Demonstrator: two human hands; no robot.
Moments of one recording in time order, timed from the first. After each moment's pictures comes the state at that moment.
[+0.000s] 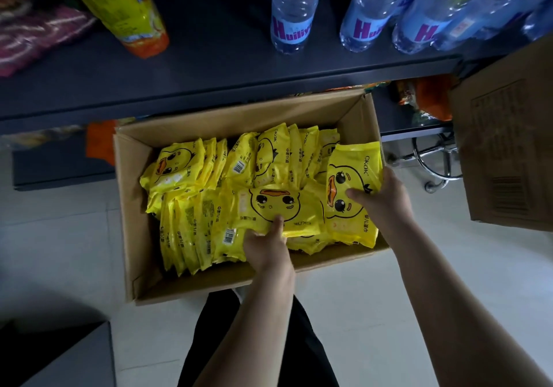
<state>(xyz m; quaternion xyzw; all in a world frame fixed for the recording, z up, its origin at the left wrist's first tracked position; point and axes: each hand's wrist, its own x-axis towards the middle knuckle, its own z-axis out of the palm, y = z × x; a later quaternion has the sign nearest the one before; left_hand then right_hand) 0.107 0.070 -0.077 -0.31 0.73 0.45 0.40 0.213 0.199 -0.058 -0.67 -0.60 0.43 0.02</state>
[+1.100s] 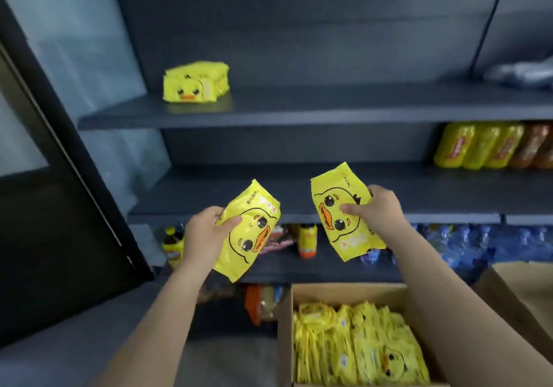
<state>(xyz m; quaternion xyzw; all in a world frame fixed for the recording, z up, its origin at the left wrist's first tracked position) -0.158 -0.199 0.383 0.27 0.80 0.54 0.06 0.042 0.012 0.406 -0.44 -0.75 0.41 0.26</state>
